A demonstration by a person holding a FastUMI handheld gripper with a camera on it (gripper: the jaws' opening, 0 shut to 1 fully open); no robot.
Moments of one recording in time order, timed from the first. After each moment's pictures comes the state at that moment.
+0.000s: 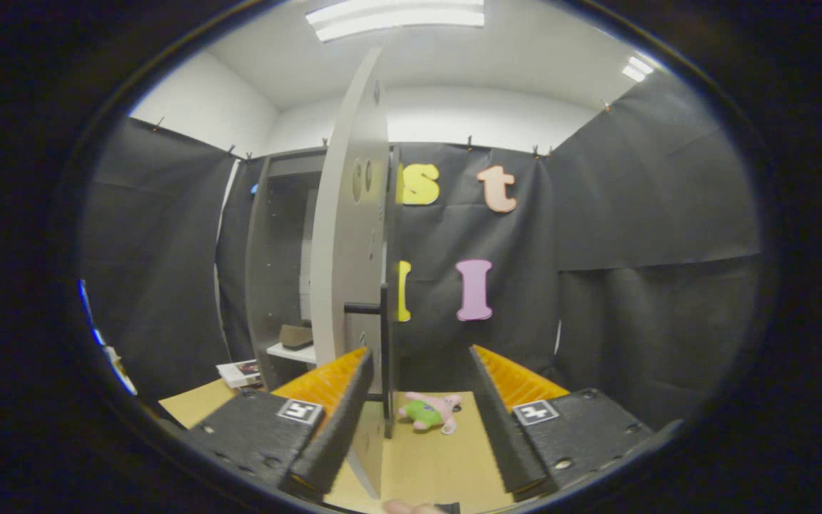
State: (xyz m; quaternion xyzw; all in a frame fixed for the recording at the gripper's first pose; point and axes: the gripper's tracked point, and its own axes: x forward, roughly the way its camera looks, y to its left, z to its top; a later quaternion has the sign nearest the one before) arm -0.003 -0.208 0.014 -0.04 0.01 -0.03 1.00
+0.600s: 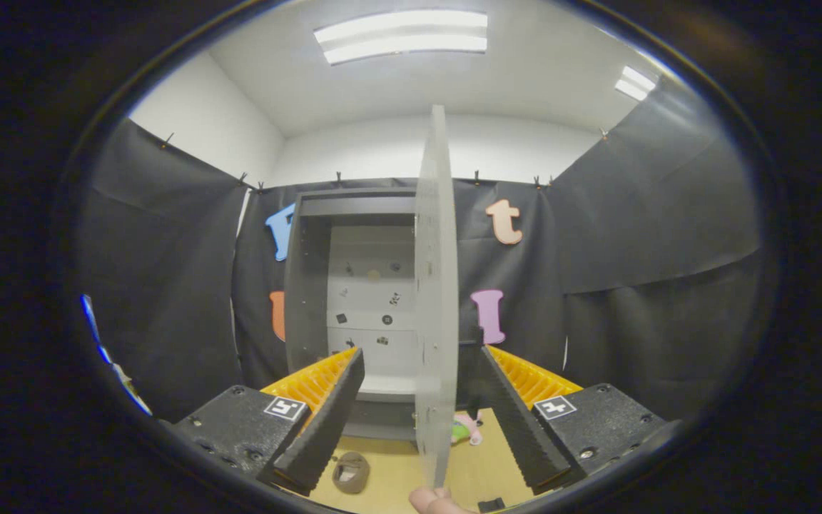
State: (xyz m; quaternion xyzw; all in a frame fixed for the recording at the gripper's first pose) arm -0.047 -0.091 0.023 -0.03 -0.04 0.01 1.00
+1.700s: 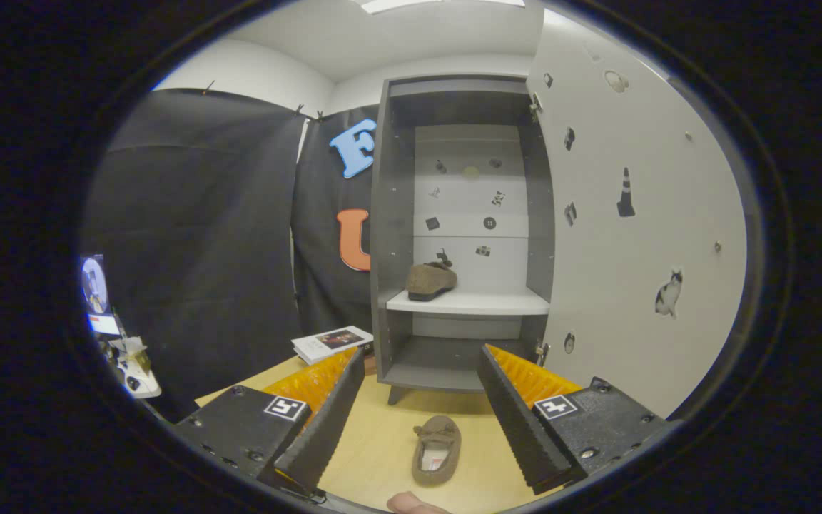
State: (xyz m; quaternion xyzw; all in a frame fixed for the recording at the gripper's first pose) arm 0.069 0.072 -0.205 -0.05 0.09 0.12 0.99
